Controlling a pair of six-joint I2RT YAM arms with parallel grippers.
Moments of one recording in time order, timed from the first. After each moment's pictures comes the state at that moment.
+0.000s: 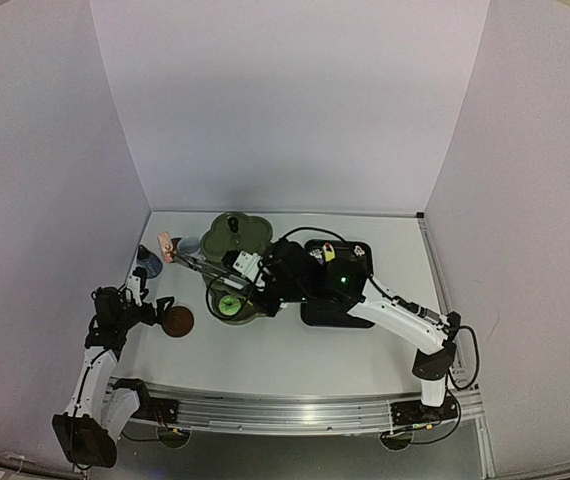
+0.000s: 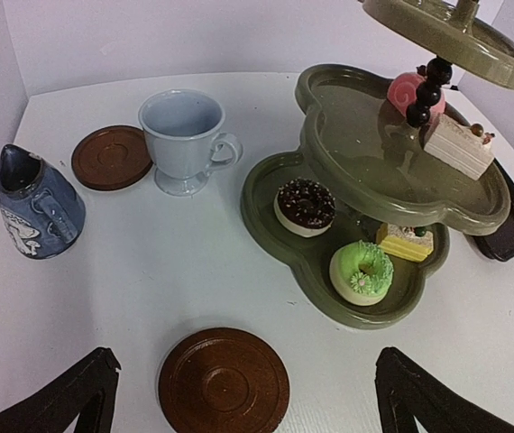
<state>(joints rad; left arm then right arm) 0.07 0.78 0.50 -0.24 0.47 0.08 1.16 1.97 2.29 -0.95 0.08 -0.09</state>
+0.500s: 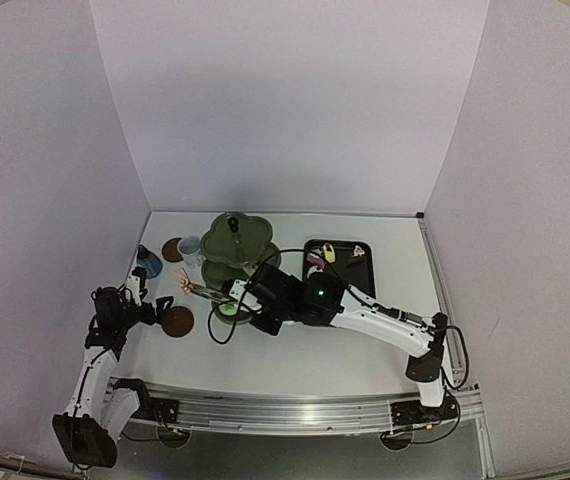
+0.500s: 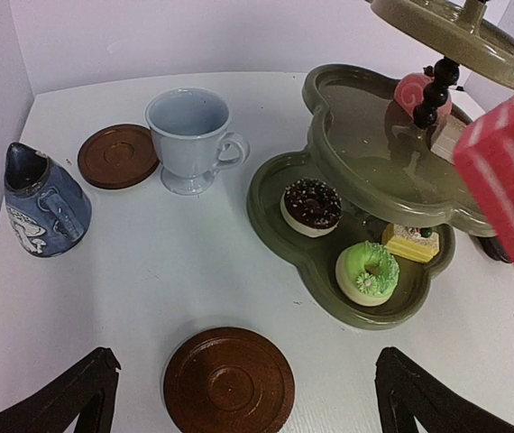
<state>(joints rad) 0.08 0.78 0.50 -0.24 0.45 0.08 1.22 2.02 2.21 -1.09 0.18 -0.11</state>
